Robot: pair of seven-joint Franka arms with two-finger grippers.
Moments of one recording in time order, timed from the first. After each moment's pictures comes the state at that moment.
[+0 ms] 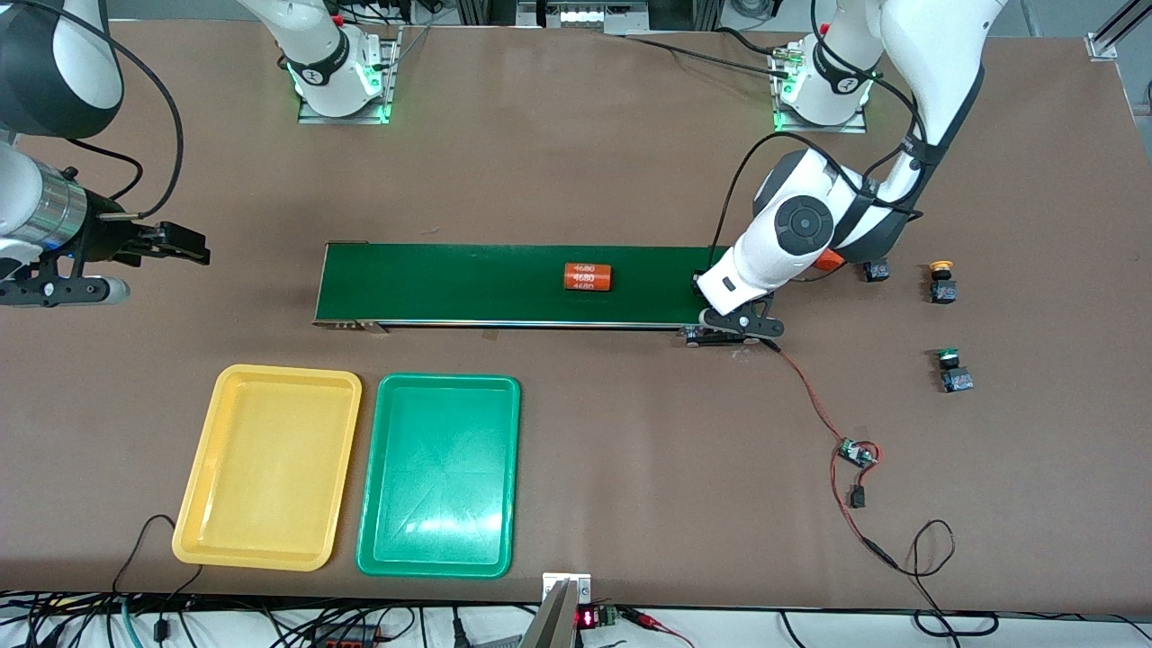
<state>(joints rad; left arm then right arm) 0.01 0.41 -0.48 -2.05 0.07 2.35 -0.37 0.02 0.12 -0.03 -1.68 0.01 1.65 -0.04</state>
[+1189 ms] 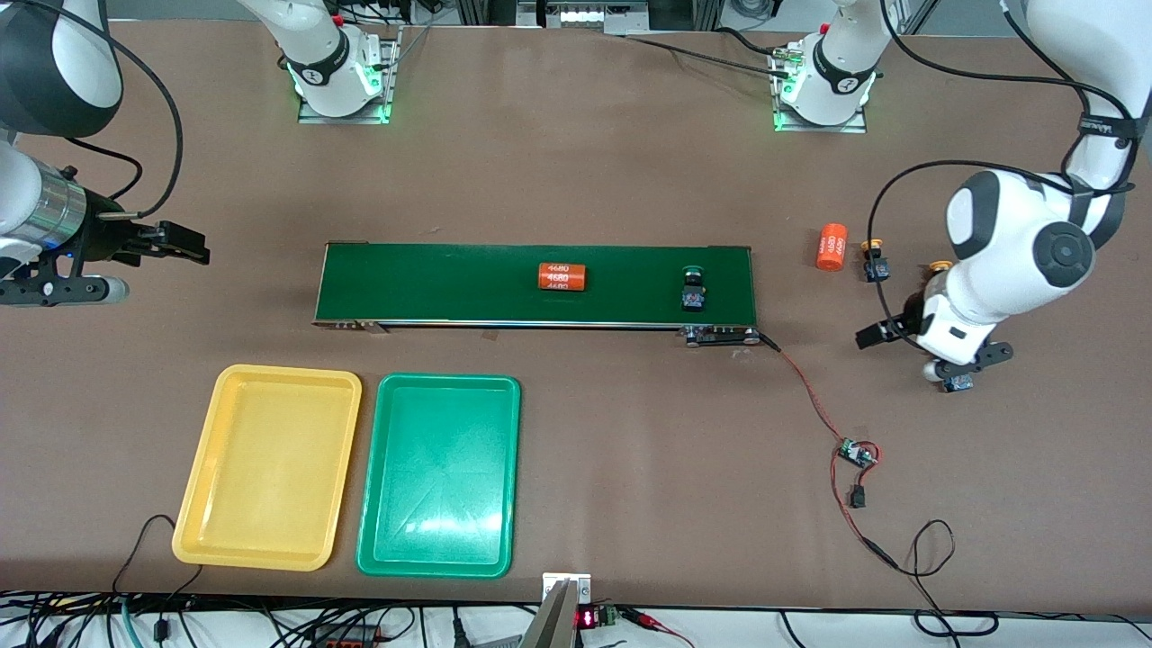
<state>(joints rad) 0.45 0.34 -0.42 -2.05 0.07 2.31 -0.34 0.02 0.12 -0.03 -1.68 0.01 1.65 -0.04</state>
